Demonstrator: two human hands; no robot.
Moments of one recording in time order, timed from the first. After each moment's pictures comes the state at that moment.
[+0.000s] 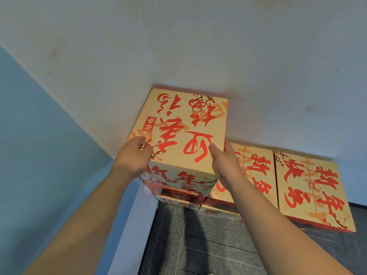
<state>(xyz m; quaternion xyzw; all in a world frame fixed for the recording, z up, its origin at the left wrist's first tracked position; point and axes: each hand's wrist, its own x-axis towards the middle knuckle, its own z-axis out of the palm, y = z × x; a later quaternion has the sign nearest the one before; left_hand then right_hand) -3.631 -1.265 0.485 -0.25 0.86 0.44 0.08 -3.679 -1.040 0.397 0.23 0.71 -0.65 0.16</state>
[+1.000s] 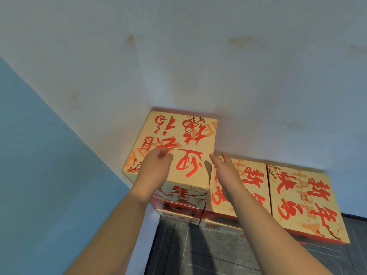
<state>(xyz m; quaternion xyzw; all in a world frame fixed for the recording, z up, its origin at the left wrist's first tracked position) -3.623 -1.195 0.533 -0.21 0.85 0.48 0.06 -3.660 -1.013 0.467 0.22 0.72 -0.63 0.18</state>
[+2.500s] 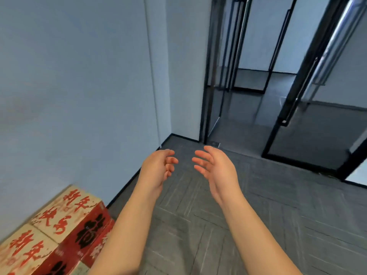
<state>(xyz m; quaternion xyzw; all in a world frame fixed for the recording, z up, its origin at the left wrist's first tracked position) -3.054 -0.687 0.771 0.25 0.58 0.62 0.46 -2.898 -0.649 0.772 0.42 0.36 -0.67 -0.50</state>
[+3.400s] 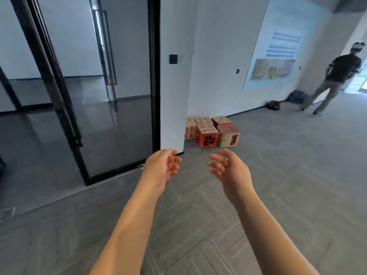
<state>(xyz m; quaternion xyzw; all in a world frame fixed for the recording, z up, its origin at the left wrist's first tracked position) -2.206 -0.348 0.785 0.47 0.35 0.34 0.73 -2.063 -0.467 0.777 0.55 0.10 -0.31 -0.77</state>
